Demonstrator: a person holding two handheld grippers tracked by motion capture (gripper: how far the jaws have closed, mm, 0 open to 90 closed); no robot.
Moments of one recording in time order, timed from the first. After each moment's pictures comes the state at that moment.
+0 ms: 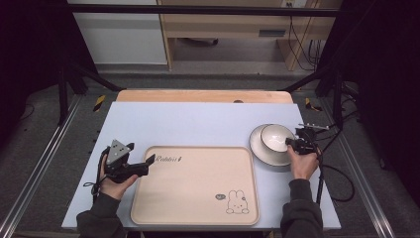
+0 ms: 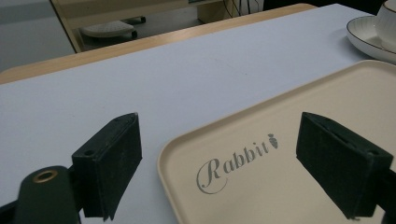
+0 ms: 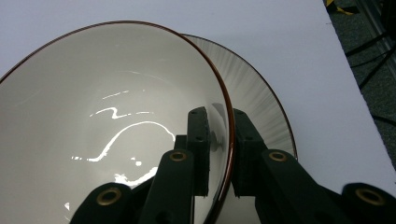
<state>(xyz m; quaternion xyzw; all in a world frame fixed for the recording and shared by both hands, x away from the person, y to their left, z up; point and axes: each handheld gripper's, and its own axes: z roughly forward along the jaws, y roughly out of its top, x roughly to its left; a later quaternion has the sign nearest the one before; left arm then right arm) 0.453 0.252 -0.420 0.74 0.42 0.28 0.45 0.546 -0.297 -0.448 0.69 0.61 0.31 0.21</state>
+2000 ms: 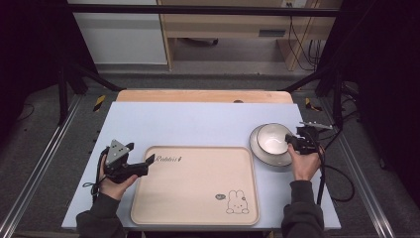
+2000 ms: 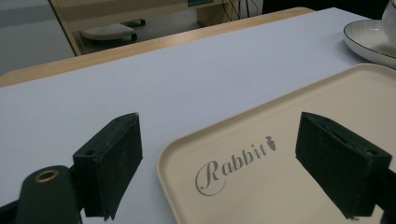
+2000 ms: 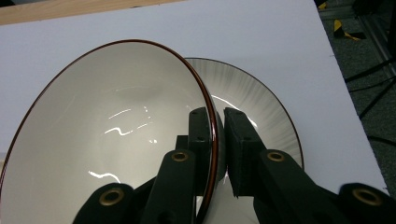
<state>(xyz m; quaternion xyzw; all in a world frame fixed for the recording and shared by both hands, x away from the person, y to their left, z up) 0.452 0.252 -0.418 0.73 0.41 0.28 0.46 0.530 -0.288 -0.421 0.66 0.62 0.34 0.23</state>
